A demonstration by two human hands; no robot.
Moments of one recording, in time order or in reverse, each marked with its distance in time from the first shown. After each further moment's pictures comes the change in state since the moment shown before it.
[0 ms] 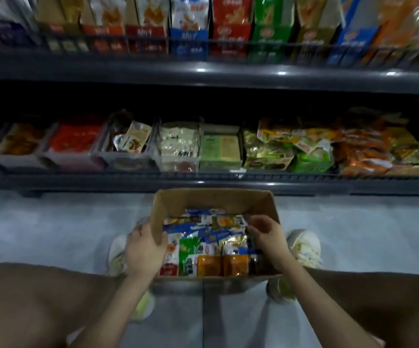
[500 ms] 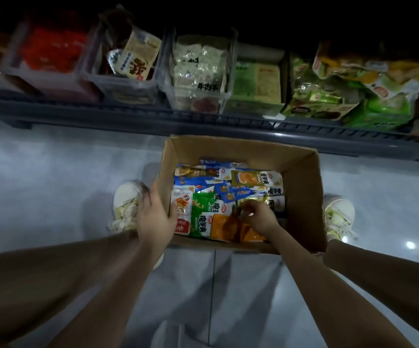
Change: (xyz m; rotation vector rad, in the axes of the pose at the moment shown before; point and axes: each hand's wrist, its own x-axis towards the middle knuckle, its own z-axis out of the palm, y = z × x) left_hand 0.022 -0.052 0.072 -0.014 -0.023 -0.031; right_hand 0.056 0.071 0.093 -0.439 -0.372 0.181
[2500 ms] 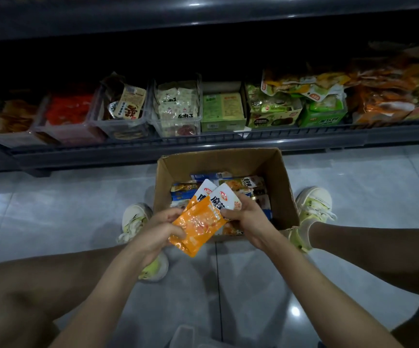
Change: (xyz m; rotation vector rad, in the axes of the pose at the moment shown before) left_hand -0.062 0.065 -0.104 -0.744 -0.711 -0.214; right_hand -0.133 -0.051 -0.026 1.111 -0.144 -0.149
